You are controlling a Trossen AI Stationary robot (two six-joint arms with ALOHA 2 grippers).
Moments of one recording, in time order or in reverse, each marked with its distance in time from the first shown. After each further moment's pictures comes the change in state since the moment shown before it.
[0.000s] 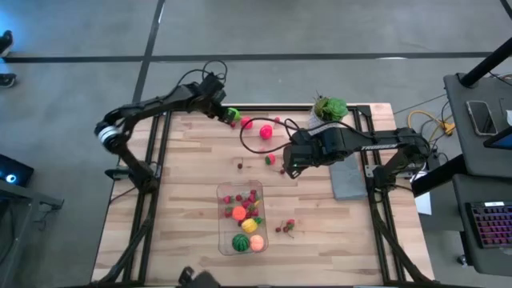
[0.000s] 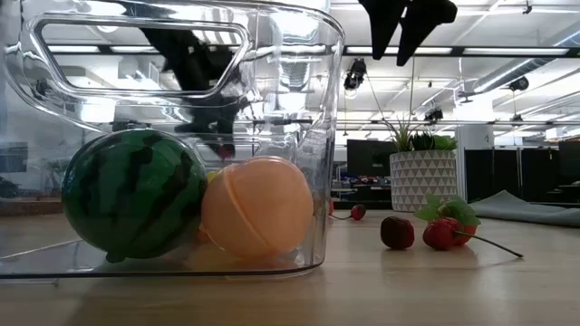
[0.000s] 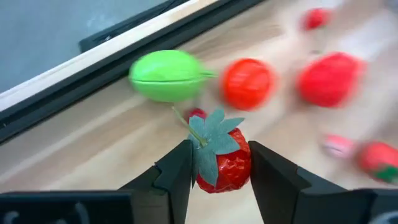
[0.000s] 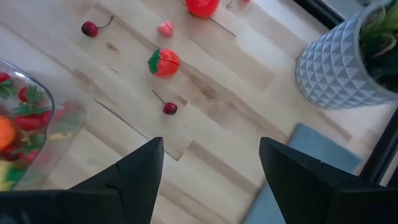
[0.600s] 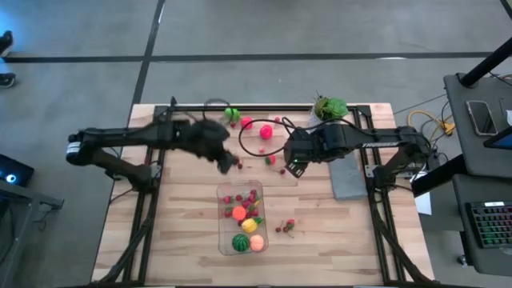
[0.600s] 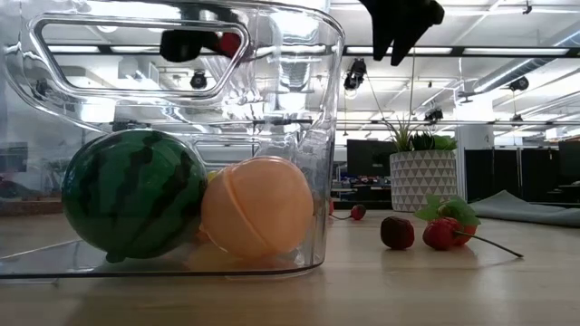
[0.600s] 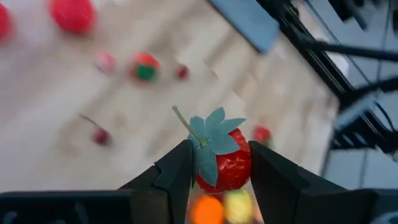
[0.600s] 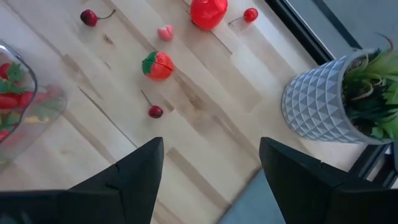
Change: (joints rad) left arm -0.648 -0.345 -0.003 -0.083 -0.016 -0.404; right arm -0.025 -0.011 0.000 0.012 0.020 -0.223
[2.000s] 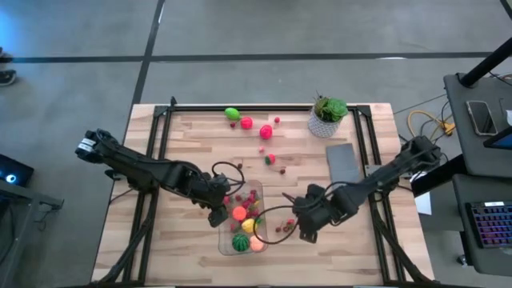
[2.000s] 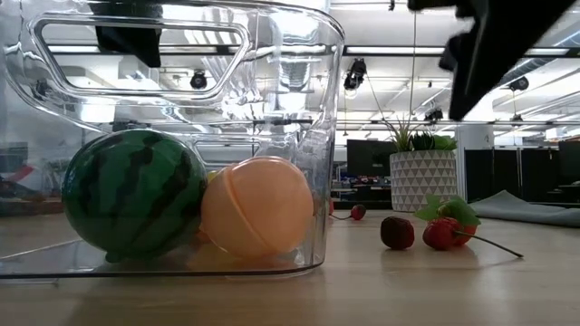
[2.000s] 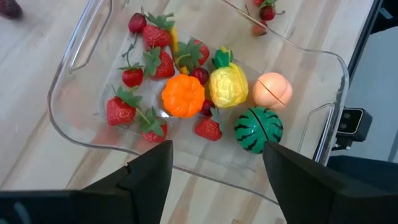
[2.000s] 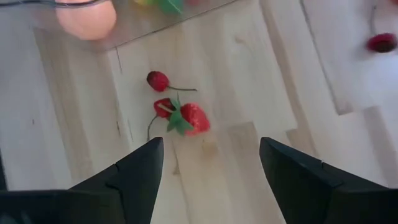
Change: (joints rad) left arm -0.449 0.137 0.000 -0.157 -0.094 -0.176; right arm 0.448 -0.060 -0.570 0.673 -0.195 0.014
